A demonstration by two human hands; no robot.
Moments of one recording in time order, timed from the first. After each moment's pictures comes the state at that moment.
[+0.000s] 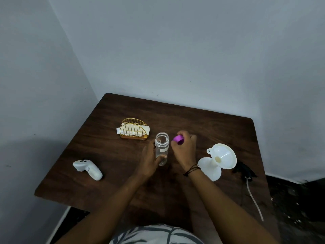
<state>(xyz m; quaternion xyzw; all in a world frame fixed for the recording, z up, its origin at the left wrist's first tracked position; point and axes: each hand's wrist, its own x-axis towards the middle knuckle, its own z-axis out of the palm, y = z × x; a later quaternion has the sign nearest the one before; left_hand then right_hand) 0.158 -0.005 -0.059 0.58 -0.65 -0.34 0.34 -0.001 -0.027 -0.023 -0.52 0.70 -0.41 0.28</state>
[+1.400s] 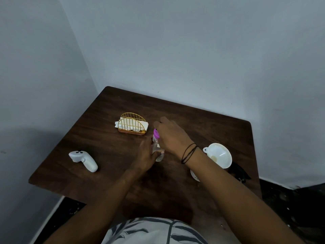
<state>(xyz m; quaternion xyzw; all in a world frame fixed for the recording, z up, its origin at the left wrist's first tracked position) 0.156 -0.004 -0.059 0.55 -0.66 -0.36 0.36 0.025 -0.033 0.076 -0.85 0.51 -0.07 0.10</state>
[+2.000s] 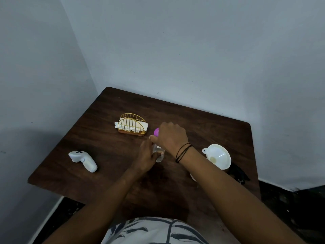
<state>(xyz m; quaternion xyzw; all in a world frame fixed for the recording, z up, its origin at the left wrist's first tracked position) 0.153 -0.007 -0.067 0.57 -0.66 -0.33 0.35 0.032 -0.038 0.071 -0.78 0.63 -0.02 0.08</state>
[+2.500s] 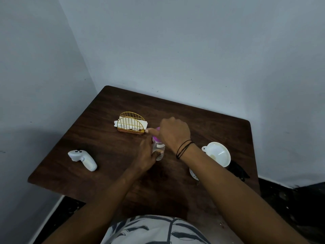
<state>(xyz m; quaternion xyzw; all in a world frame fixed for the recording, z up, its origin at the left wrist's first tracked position) 0.151 -0.011 -0.070 0.57 -0.66 -0.34 0.35 0.026 -0.044 0.076 -0.77 0.63 -0.04 0.06</state>
